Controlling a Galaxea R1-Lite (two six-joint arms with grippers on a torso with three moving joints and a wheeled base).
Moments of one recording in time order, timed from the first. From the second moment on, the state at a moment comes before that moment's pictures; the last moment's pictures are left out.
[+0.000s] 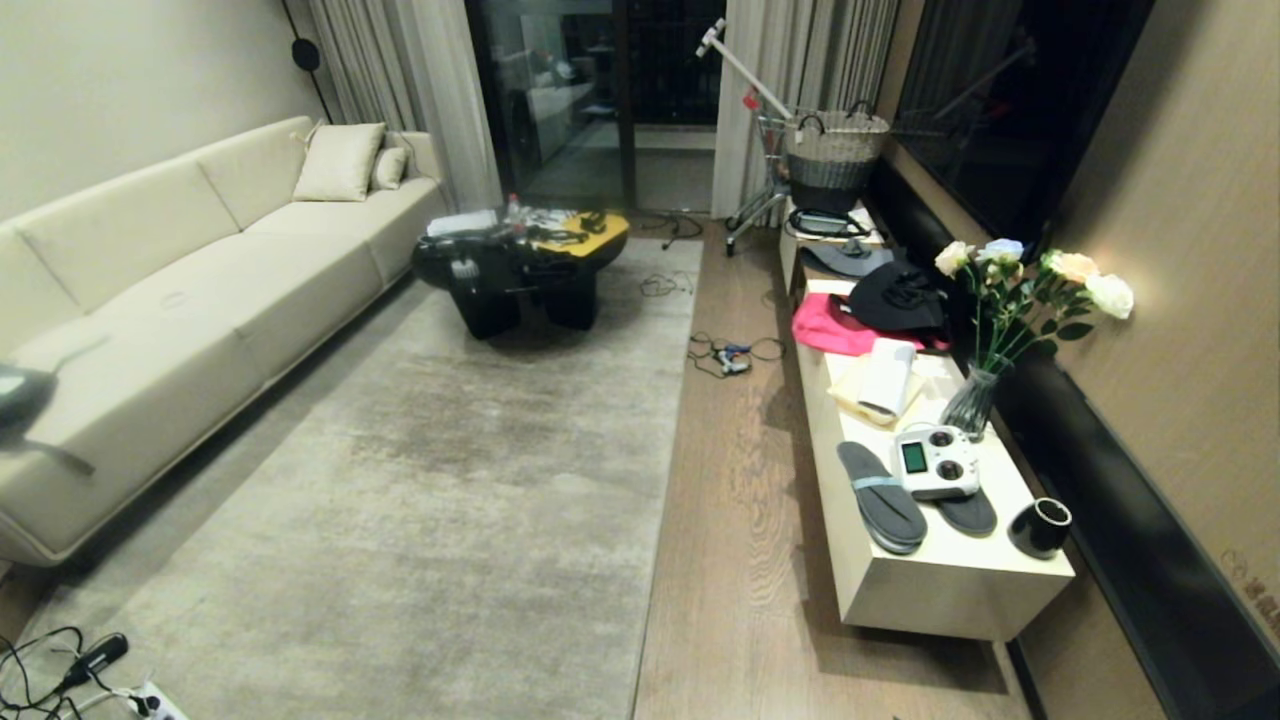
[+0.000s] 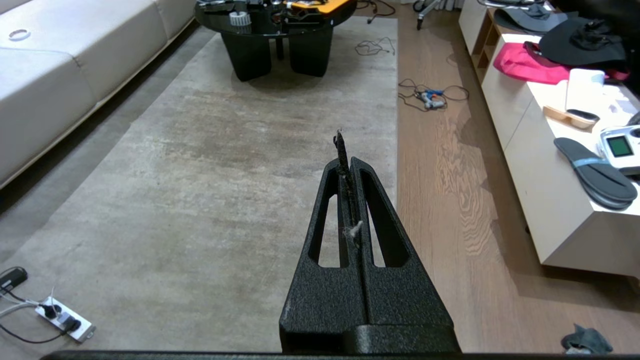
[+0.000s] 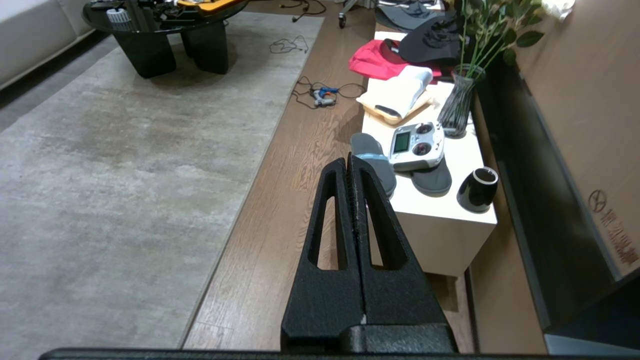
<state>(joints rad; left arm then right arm) -0.01 0.00 0.00 -0.01 0.01 -0.03 0.01 0.00 0.00 -0.01 0.01 -0.03</state>
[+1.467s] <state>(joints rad) -0.01 0.00 0.00 -0.01 0.01 -0.03 0.01 0.00 0.00 -0.01 0.02 -0.02</state>
